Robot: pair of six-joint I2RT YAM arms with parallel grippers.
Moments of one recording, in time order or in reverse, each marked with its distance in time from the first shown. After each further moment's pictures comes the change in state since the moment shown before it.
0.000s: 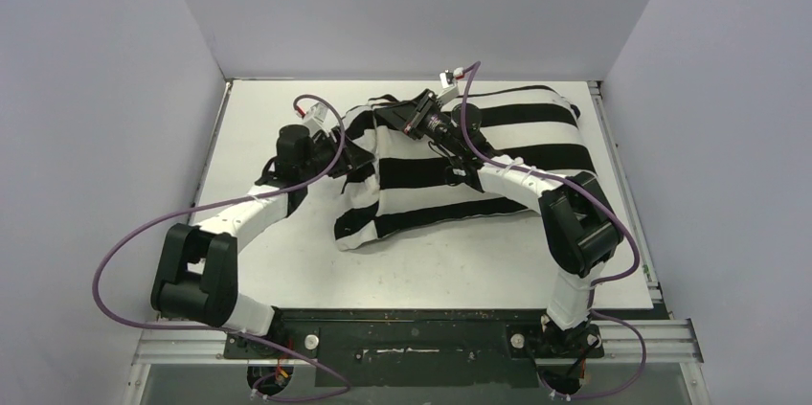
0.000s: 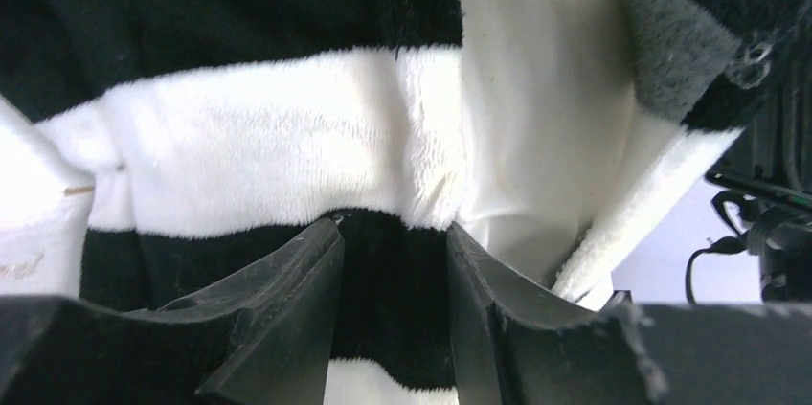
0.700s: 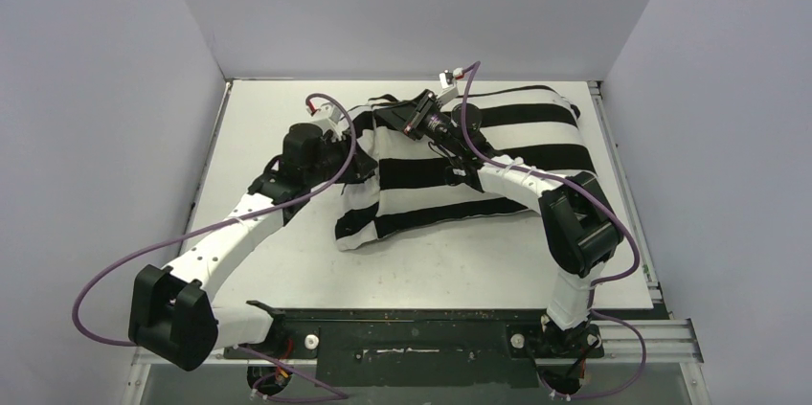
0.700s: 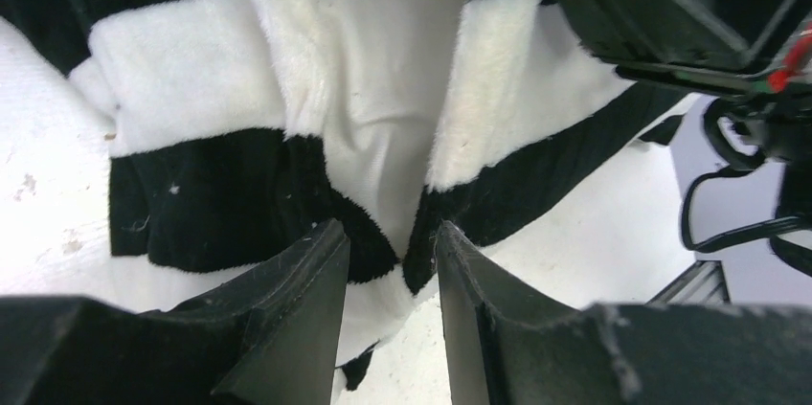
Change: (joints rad) left arm -0.153 -0.222 0.110 -0.417 -0.216 0.180; right arm 0.000 0.000 0.000 0.000 -0.015 0.014
